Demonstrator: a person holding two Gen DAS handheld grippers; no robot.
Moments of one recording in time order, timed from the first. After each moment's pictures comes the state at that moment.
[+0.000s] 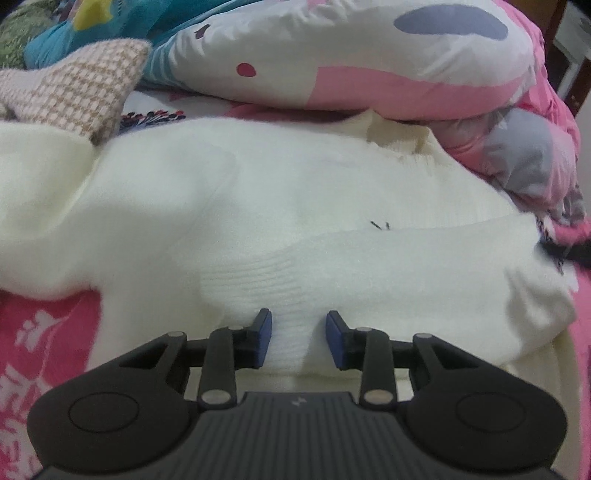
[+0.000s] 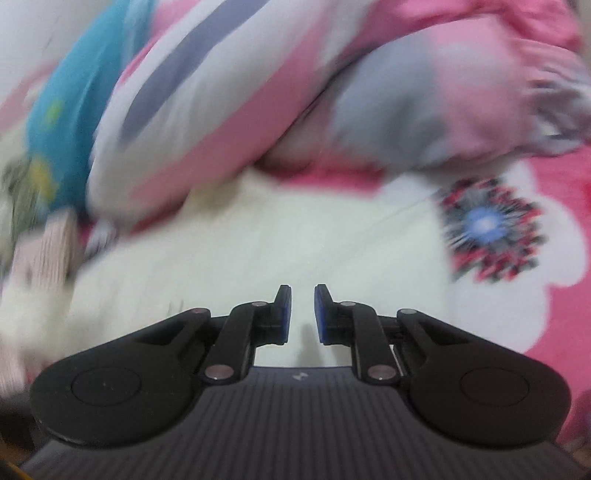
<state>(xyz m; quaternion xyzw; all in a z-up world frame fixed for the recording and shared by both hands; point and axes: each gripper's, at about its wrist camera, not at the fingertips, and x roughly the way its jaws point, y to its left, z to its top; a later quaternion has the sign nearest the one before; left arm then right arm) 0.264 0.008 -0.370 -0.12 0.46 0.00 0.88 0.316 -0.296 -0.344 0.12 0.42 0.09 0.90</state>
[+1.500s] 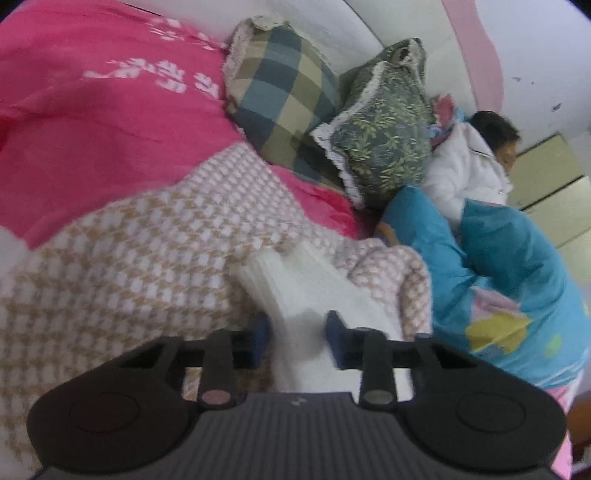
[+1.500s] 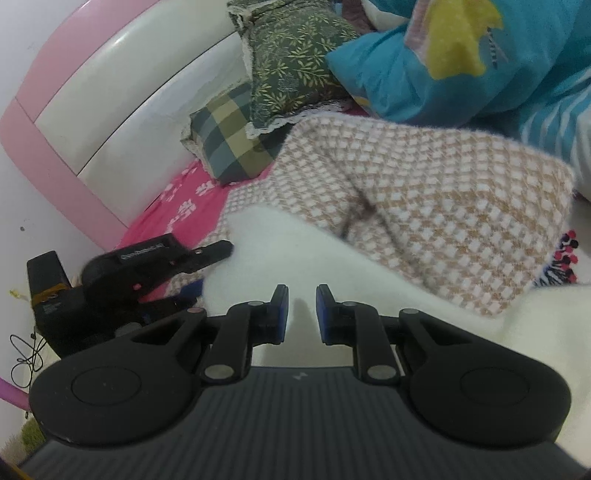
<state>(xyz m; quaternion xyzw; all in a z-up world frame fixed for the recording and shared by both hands) 0.181 0.415 -0.327 -0.51 0.21 0.26 0.79 0.393 0.167 -0.288 0.05 0.46 0.43 0.77</state>
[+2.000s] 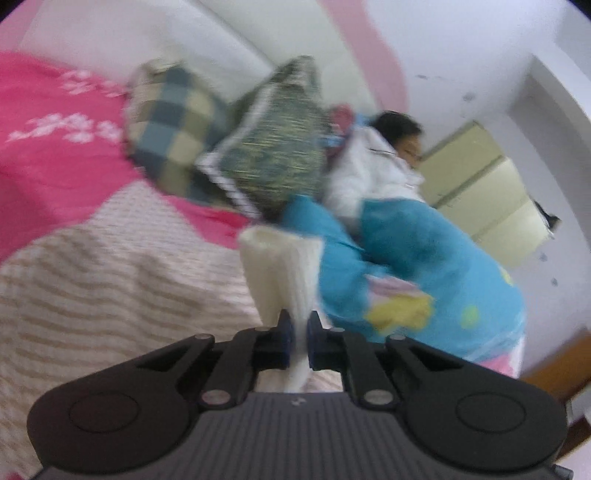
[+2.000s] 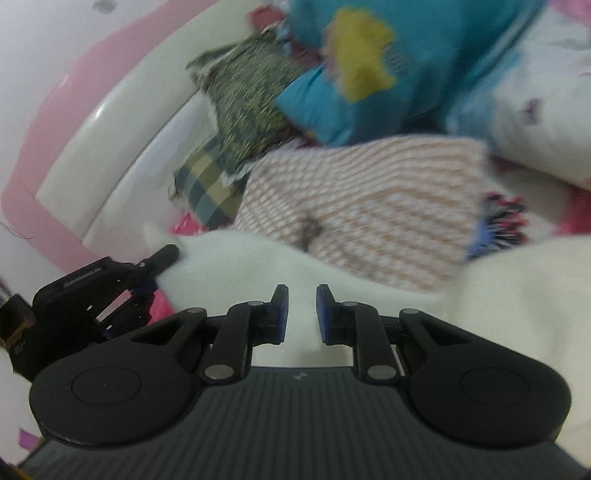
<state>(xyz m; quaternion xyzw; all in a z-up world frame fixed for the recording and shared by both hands) 0.185 0.345 -0.250 -0.46 0.14 0.17 0.86 0.394 0.078 -0.273 0.16 0.45 0.38 0.79</state>
